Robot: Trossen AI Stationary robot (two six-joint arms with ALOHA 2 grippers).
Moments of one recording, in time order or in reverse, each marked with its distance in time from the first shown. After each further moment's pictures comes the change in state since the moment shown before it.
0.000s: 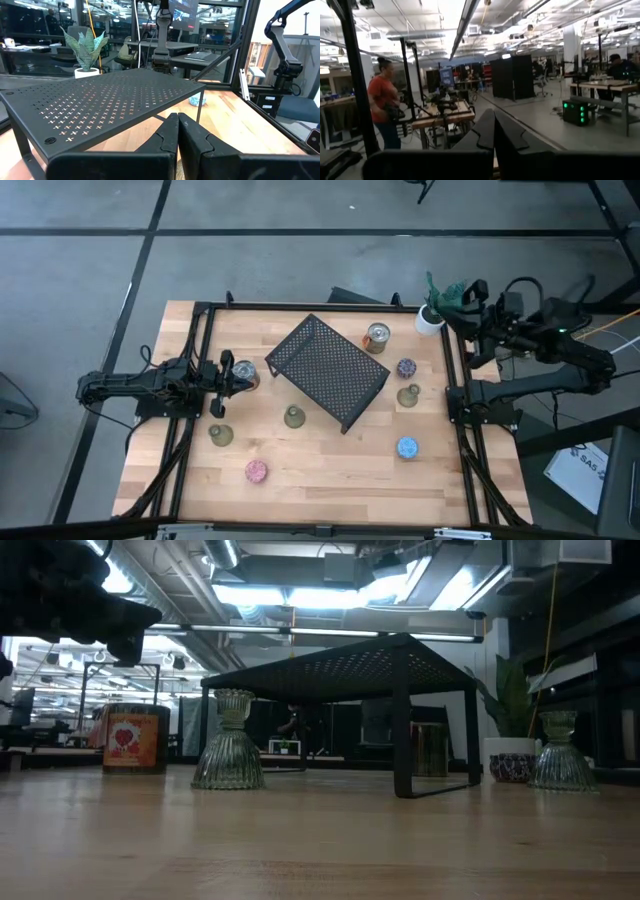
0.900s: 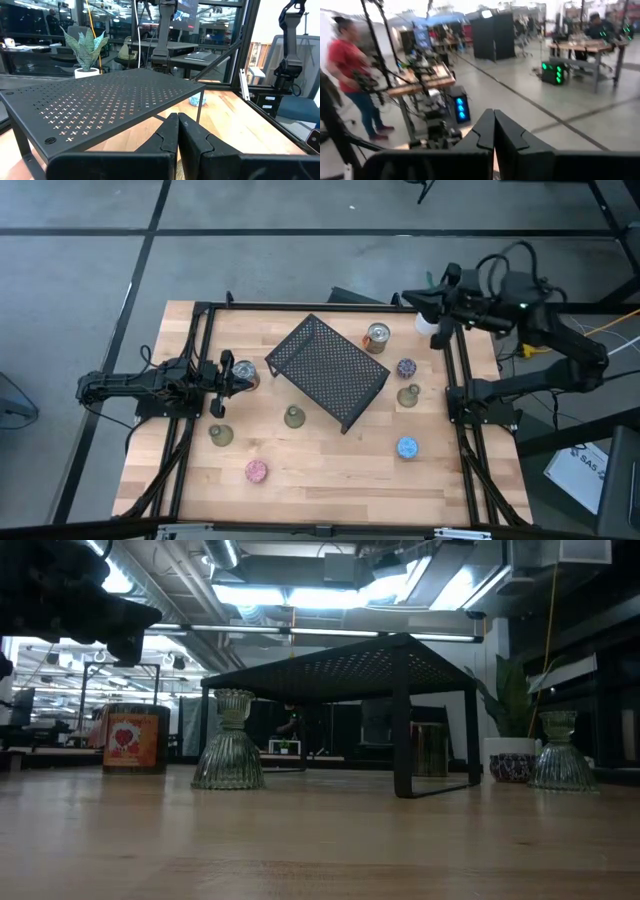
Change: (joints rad) left arm 0.000 0.000 0.000 0.000 0.000 0.000; right arm -0.154 0.322 0.342 -0.284 -0.045 0.043
